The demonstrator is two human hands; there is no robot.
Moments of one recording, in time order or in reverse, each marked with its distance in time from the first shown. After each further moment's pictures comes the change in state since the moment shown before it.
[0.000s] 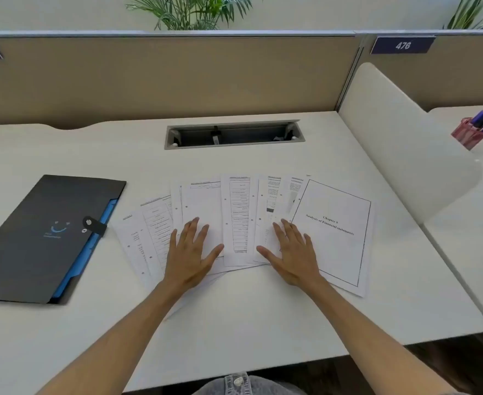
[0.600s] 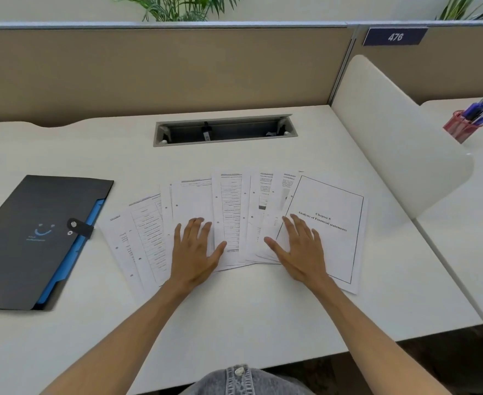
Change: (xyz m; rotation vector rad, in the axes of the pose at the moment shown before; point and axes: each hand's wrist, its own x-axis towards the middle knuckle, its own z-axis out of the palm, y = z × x) left_hand 0.010 0.028 0.009 0.034 0.127 0.064; right_hand 0.000 0.022 -0.015 0.026 0.132 0.069
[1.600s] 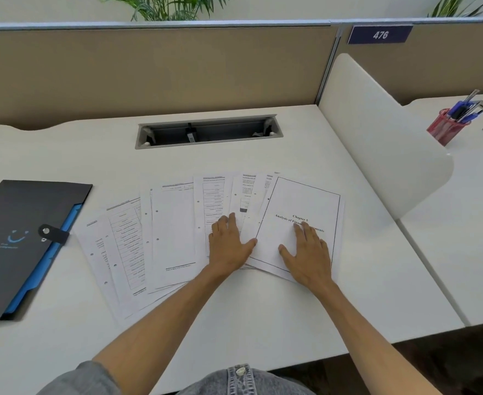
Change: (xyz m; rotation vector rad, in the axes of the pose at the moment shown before) left_hand 0.048 0.112 0.040 -0.288 -0.219 -0.225; right_hand 0.000 0.055 -0.016 -0.043 -0.070 0.146
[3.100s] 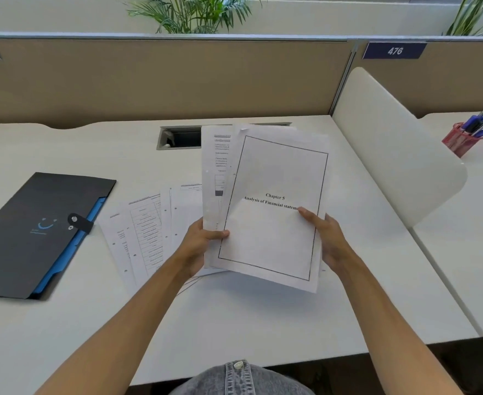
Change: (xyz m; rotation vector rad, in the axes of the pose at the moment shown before) left_hand -0.033 -0.051 -0.092 -1.212 -0.195 -0.207; right_hand 0.011 -0.027 -0.067 1.479 -0.235 0.196
